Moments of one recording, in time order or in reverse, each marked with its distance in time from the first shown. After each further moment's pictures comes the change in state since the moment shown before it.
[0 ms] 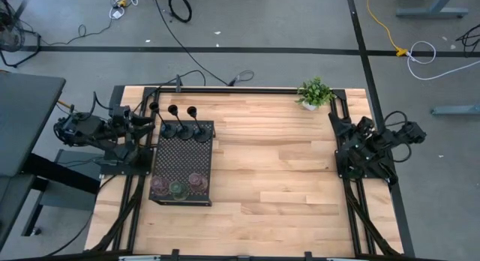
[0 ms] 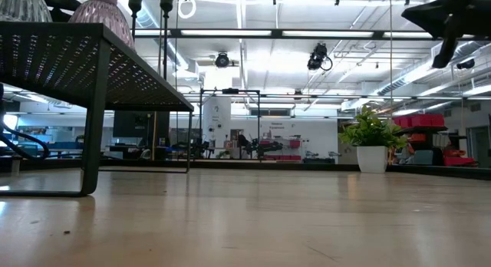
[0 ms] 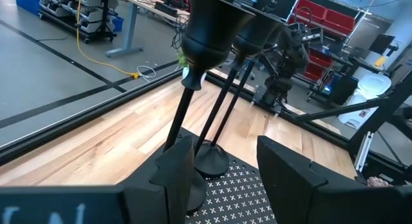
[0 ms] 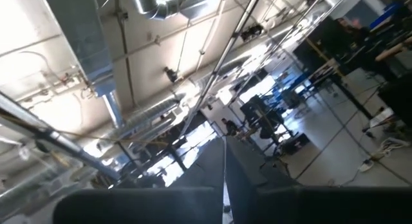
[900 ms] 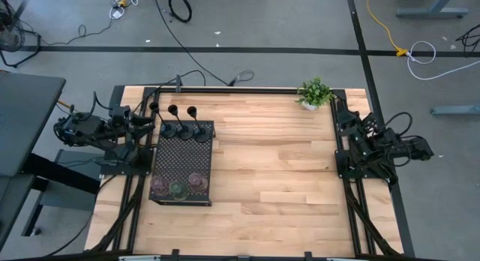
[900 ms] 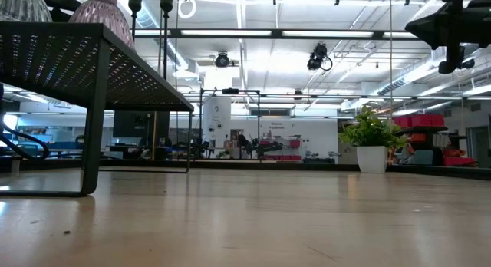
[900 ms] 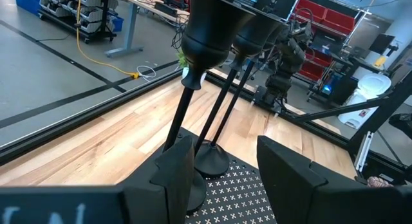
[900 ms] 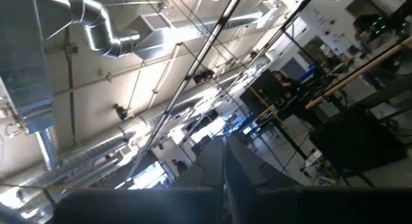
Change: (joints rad) left arm 0.000 0.000 0.000 0.000 0.000 0.000; right arm -0.286 -0.056 0.001 -0.038 0.008 0.000
